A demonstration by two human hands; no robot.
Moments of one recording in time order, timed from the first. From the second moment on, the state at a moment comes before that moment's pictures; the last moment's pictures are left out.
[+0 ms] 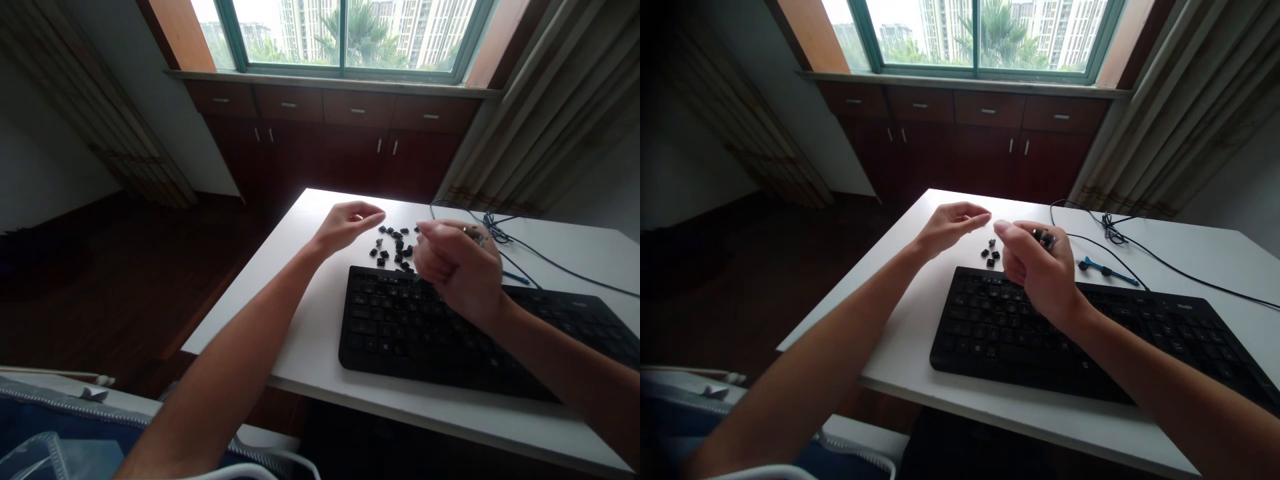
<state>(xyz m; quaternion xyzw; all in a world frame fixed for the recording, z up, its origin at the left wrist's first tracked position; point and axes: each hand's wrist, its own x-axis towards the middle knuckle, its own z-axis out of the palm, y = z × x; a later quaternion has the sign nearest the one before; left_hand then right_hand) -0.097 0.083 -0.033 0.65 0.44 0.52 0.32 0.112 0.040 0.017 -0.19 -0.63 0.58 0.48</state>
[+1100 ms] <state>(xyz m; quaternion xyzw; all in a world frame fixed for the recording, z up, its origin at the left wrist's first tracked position) -0.071 0.067 -0.040 0.84 0.48 0.24 -0.06 0.250 0.159 0.017 -0.54 -0.82 0.17 -0.01</state>
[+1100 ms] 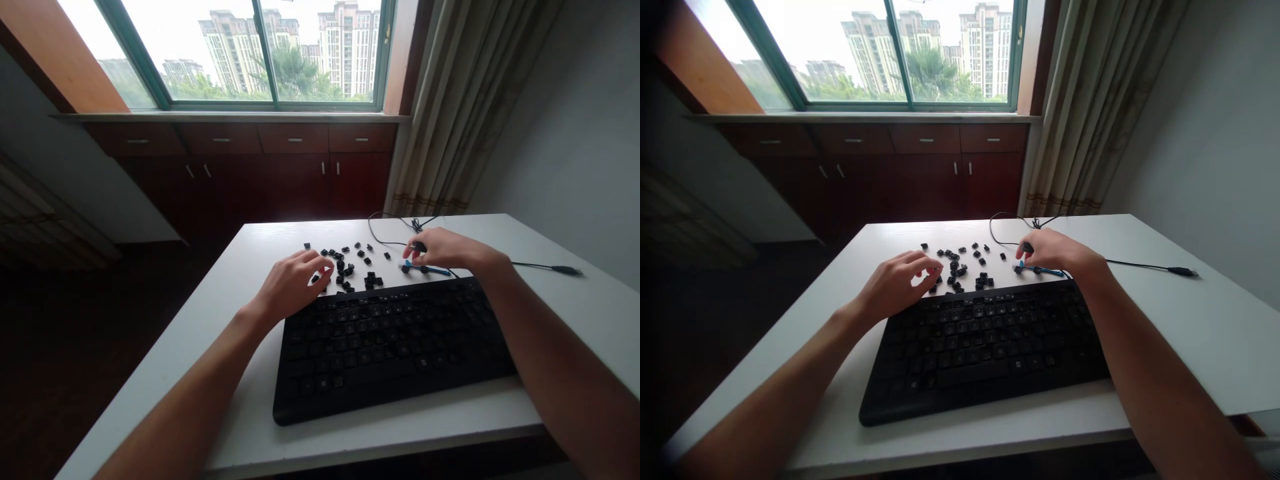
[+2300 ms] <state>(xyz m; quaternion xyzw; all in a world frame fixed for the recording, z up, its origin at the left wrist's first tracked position) -0.094 0.086 -0.059 0.75 0.56 0.32 0.14 0.217 0.155 0.007 -0.50 -0.85 0.11 0.08</state>
